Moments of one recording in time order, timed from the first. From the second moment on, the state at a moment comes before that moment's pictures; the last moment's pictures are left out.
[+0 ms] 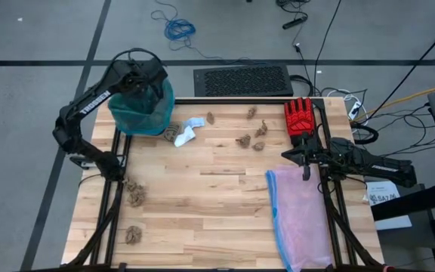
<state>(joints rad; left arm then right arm) 0.72 1.47 1.66 -1.56 -0.61 -0.20 -0.16 0.01 0.13 -0.27 -0.05 0.17</state>
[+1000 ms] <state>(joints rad) 0.62 1.50 1.78 -1.50 -0.51 -0.06 -0.16 0.01 0.13 -0.27 -0.05 0.17</state>
